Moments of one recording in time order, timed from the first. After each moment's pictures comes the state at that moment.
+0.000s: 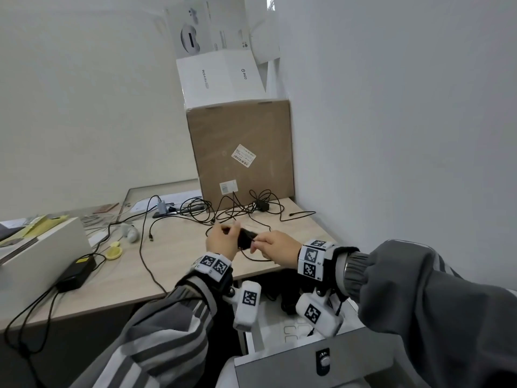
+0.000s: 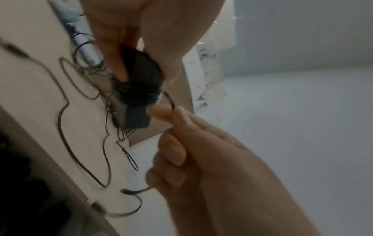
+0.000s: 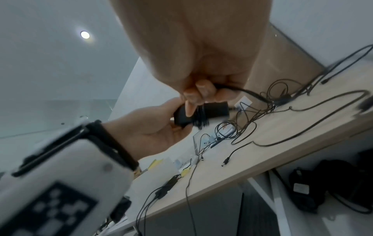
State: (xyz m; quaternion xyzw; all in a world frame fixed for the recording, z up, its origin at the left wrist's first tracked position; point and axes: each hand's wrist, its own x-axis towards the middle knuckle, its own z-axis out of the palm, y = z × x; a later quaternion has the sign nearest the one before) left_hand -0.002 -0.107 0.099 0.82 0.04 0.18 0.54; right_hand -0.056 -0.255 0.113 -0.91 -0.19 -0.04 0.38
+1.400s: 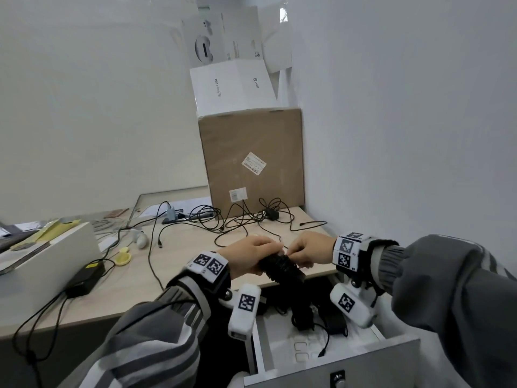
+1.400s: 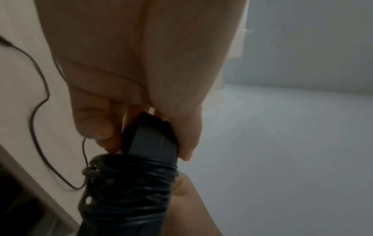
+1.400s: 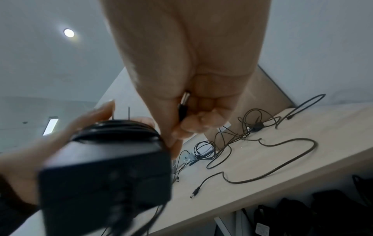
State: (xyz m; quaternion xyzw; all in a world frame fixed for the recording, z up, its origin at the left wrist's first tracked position) left_hand -0.037 -0.113 0.133 0.81 -0.19 -0.16 0.53; right_hand -0.033 -0.305 0.127 -0.92 -0.21 0.07 0.33
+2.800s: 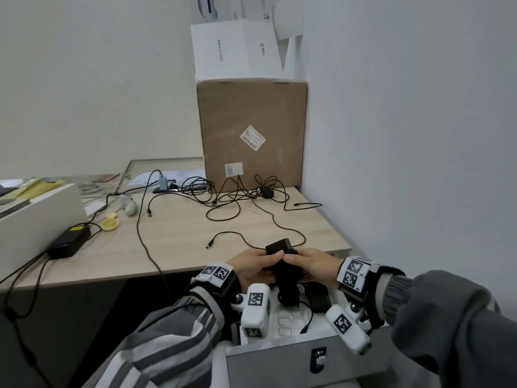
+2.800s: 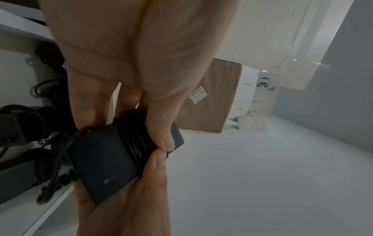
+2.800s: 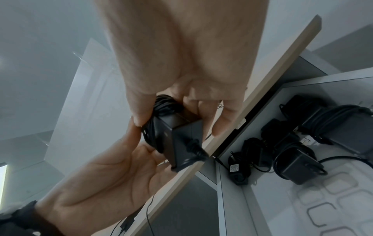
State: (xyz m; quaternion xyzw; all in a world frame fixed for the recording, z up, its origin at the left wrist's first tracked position) left_hand -0.023 -0.134 0.037 0.64 -0.06 -0.29 0.71; right_hand -0.051 -0.316 0.045 -0.78 -0.09 0.17 0.60
